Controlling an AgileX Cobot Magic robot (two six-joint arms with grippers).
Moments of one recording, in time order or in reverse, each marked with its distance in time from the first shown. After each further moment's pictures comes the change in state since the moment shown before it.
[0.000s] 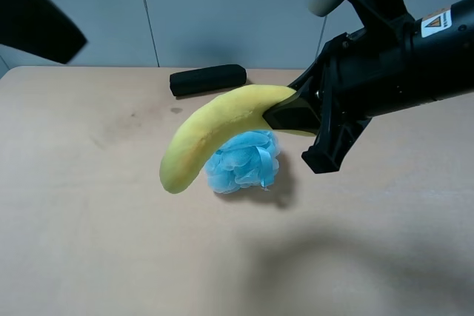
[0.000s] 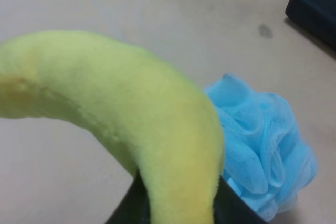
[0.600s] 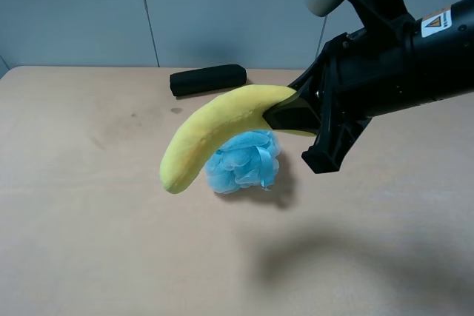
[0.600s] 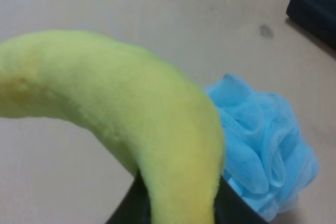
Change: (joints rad) left arm 0.000 -0.786 0.603 -0.025 -0.003 -0.135; right arm 0.000 0.000 0.000 0.000 0.001 0.000
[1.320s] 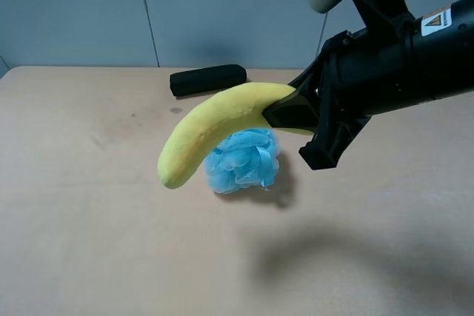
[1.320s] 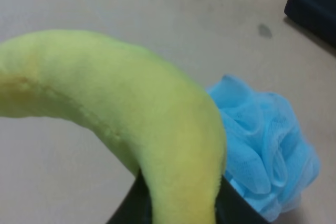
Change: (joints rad) left arm 0.000 -0.249 0.235 -0.011 -0.110 0.021; right arm 0.000 0.000 0.000 0.000 -0.009 0.035
